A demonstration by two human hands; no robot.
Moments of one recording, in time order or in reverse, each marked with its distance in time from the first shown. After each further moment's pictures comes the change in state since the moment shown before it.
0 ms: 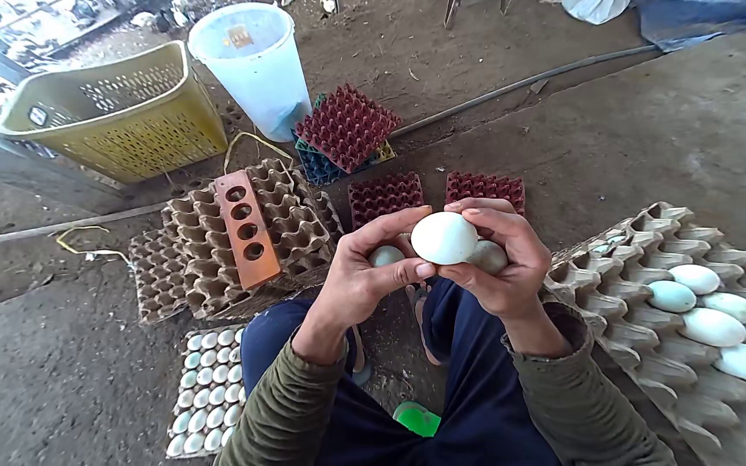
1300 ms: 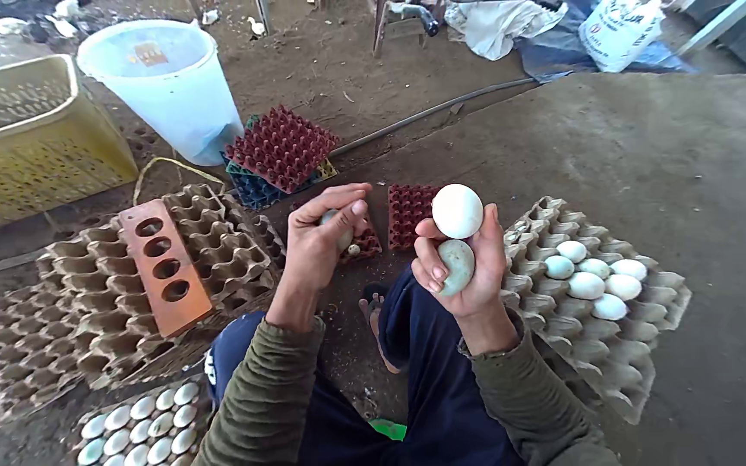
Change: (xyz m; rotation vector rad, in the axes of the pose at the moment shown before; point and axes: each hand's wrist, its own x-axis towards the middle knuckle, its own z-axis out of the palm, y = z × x) left_hand 0.054 -0.037 0.004 -0.020 0.109 0.123; right_hand -0.002 -0.039 -0.027 0.984 0.115 0.554
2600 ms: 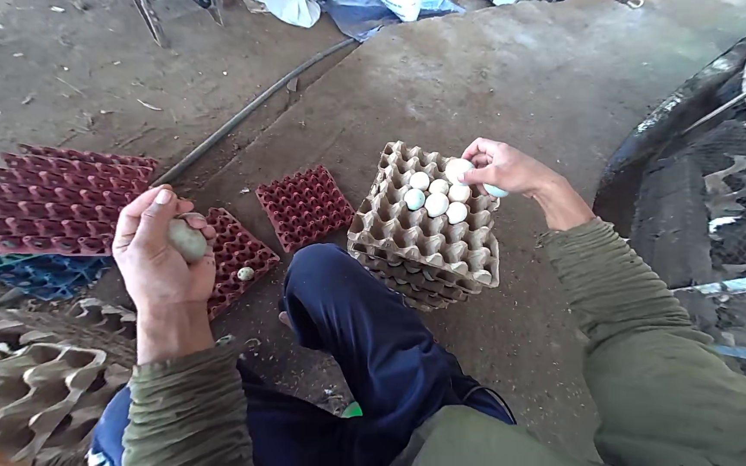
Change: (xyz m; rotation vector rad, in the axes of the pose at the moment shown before) left_hand 0.026 -0.045 0.028 -0.087 0.191 -0.289; right_hand -0.156 -0.259 -0.053 -1.597 0.914 0.633
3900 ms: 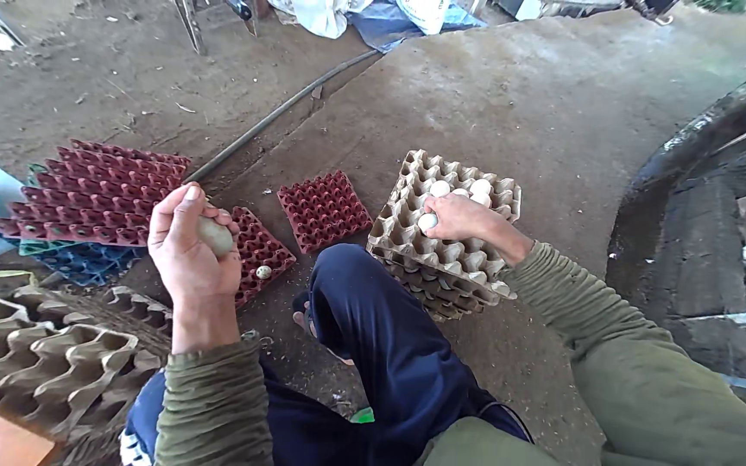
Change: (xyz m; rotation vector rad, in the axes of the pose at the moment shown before) left_hand -0.002 0.006 0.001 -0.064 0.069 0.053; right_hand 0.029 -0.030 0.109 -0.807 -0.249 -0.030
